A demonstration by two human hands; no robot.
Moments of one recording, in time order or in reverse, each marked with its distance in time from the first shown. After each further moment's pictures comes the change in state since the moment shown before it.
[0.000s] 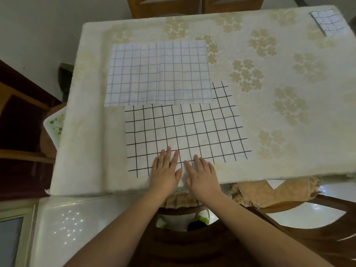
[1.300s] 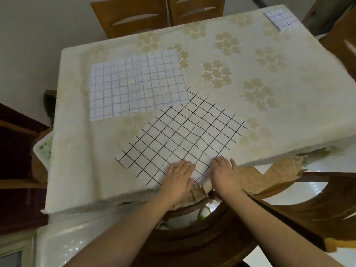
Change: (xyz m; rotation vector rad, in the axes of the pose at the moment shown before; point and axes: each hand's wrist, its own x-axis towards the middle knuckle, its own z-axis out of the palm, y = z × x) left_hand -0.026 0.061 -0.005 0.072 0.040 0.455; right_hand -0.061 0.072 -0.016 -0.015 0.133 0.320
